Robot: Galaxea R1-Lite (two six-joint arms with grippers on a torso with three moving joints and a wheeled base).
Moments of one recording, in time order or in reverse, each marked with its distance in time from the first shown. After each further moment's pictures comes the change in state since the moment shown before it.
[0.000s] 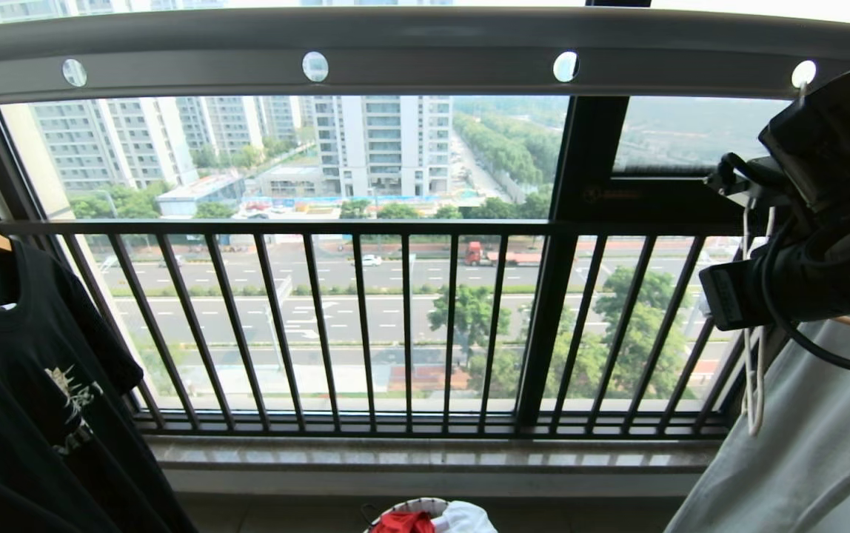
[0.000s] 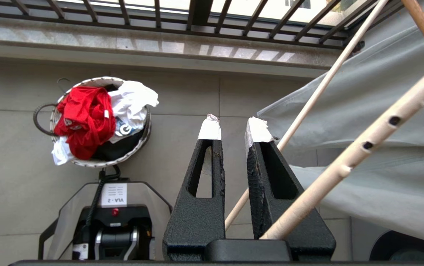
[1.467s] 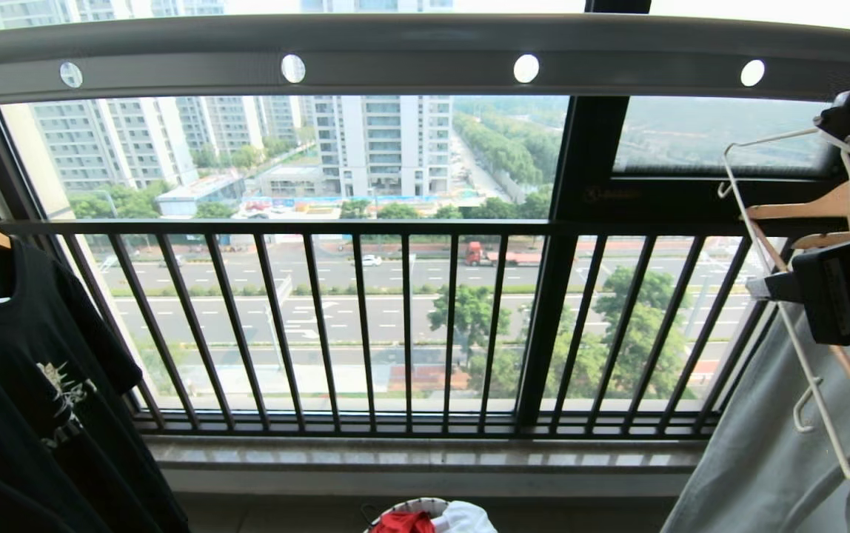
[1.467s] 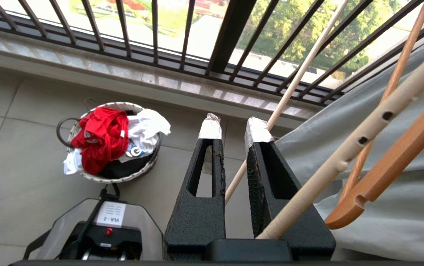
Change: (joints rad) left arm 0.000 0.000 0.000 0.000 0.000 0.000; right arm 0.208 -0.212 0.033 0.001 -0.089 -0.054
